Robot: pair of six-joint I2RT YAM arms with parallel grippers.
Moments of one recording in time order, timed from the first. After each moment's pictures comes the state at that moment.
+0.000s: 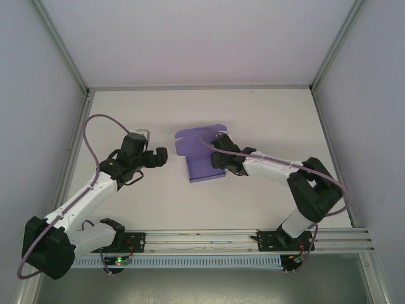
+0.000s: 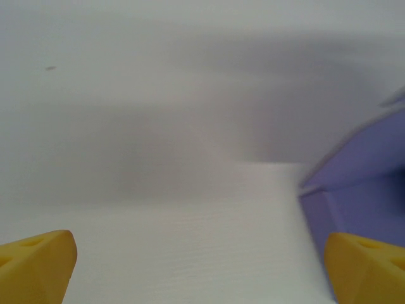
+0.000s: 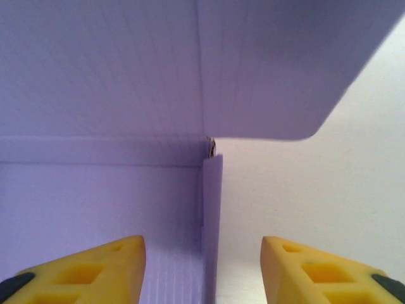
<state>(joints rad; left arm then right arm) -0.38 1.07 0.74 -0.42 -0.01 -0.36 0.69 1.59 0.92 -0.31 0.22 0.45</state>
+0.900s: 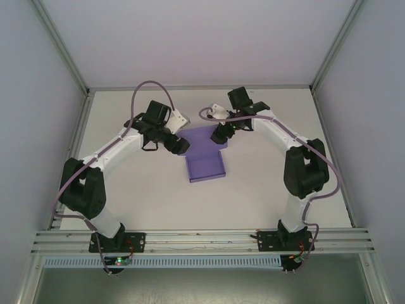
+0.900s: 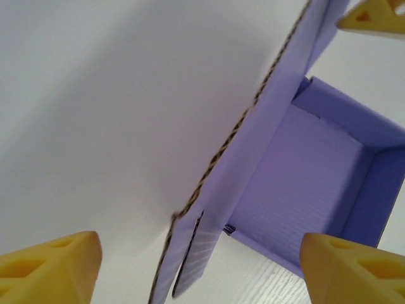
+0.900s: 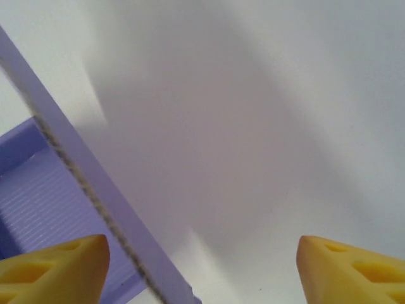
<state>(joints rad) -0.38 1.65 1.28 -0.62 0.39 0.32 0.39 1.86 1.53 -0.72 -0.38 -0.62</state>
